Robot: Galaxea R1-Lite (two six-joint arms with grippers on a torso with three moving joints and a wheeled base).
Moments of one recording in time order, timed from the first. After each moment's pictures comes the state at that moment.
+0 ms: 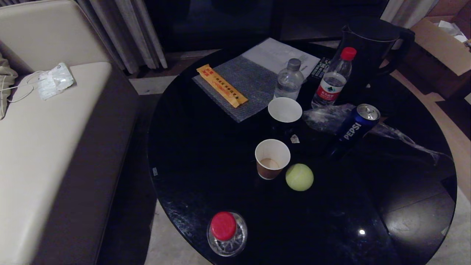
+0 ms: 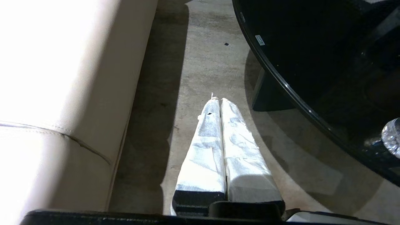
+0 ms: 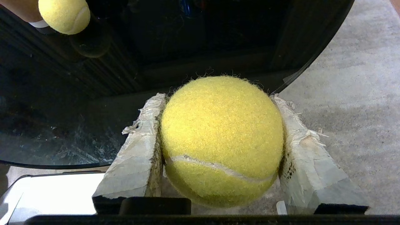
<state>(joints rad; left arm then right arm) 0.00 0.00 0.00 -0.01 0.06 -0.13 0.01 0.00 -0.07 0.18 -0.01 0.07</state>
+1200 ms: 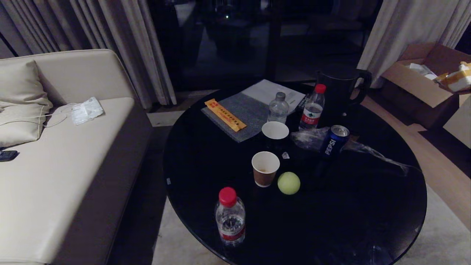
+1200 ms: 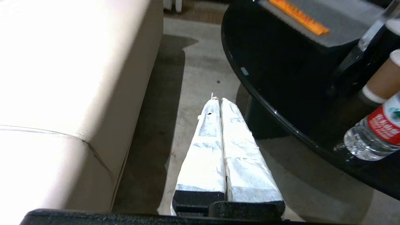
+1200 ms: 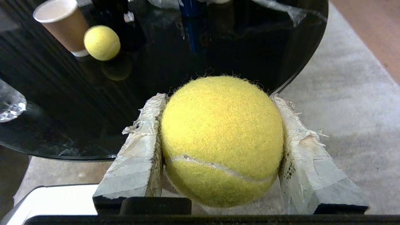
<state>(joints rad) 0.00 0.00 0.00 0.00 0.07 -0.12 0.01 0.00 -0.07 0.18 -0.01 0.07</state>
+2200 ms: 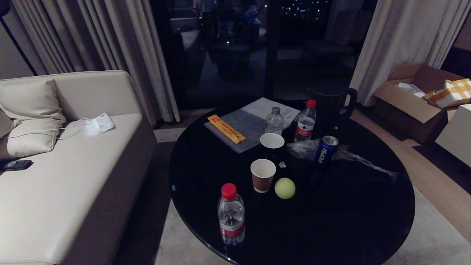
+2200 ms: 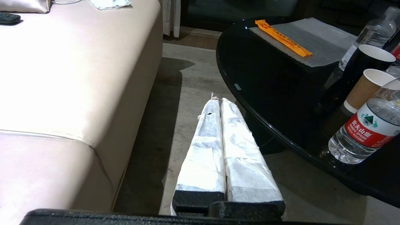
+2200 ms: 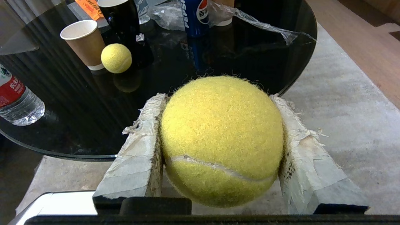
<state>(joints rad) 0.00 0.00 0.00 0.00 0.07 -0.13 0.01 0.00 -0.07 0.18 -0.01 0.07</state>
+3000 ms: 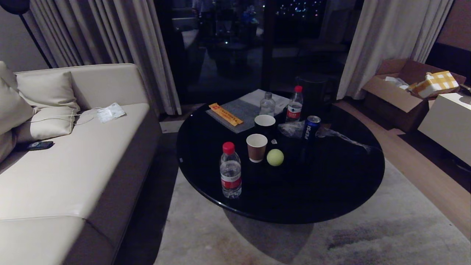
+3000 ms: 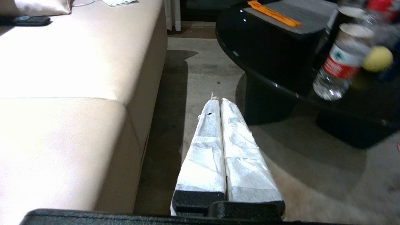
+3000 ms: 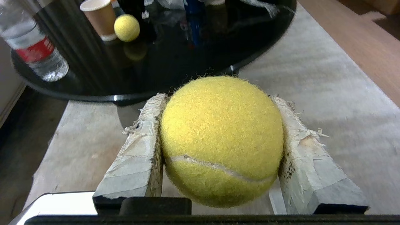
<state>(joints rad) 0.00 0.00 0.00 0.00 0.04 -0.03 0.01 0.00 -0.07 0.18 -0.01 0.07</state>
